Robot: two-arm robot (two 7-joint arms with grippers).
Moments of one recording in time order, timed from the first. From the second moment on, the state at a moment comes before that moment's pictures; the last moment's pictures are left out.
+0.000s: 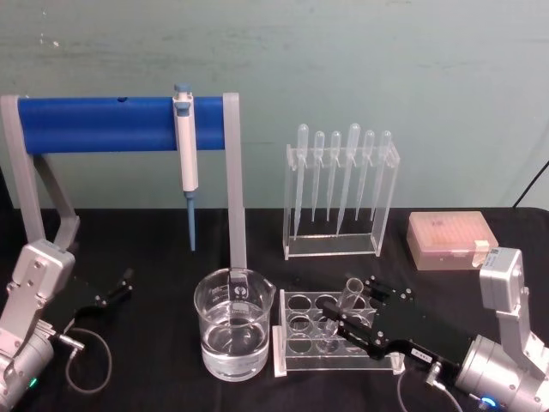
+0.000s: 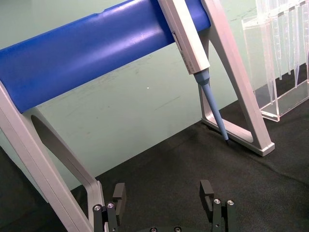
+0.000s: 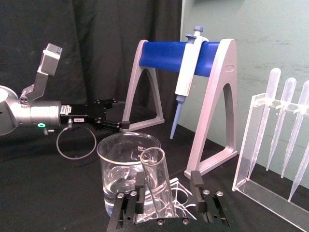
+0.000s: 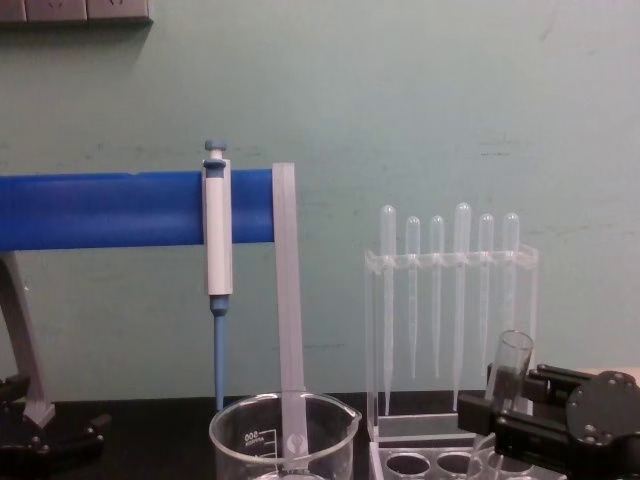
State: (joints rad) left arm -0.20 0.60 0.45 -1.41 -0.25 -0.12 0.03; right arm 0.19 0.54 -0.40 -1.47 0.50 -0.20 0.65
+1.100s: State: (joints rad) left arm -0.20 0.60 0.45 -1.41 -0.25 -0.12 0.03; right arm 0.22 0.57 -0.38 -1.55 0.51 -0.10 0.64
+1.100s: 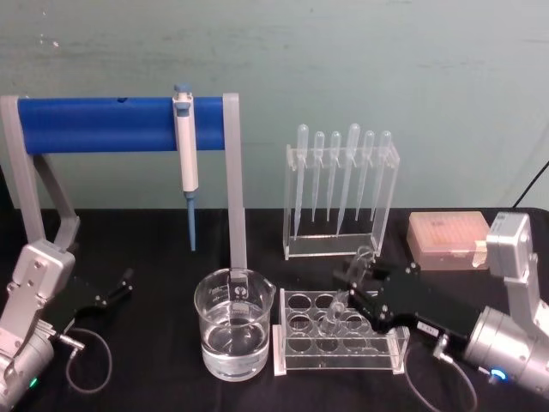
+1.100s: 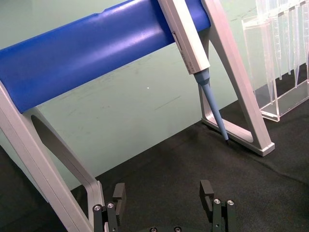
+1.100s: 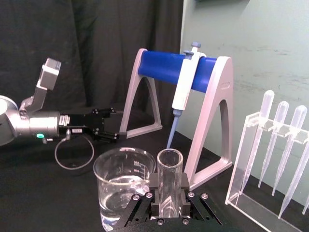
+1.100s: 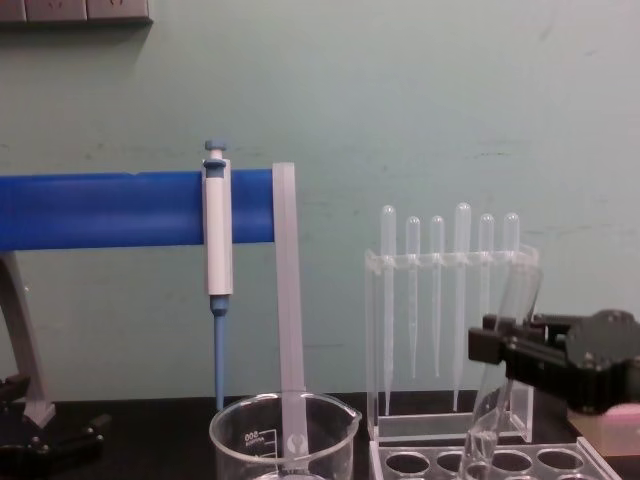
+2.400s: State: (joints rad) left arm -0.20 0.60 0.45 -1.41 -0.25 -0.12 0.03; right arm 0.65 0.53 -0.56 -1.56 0.59 0.22 0.72
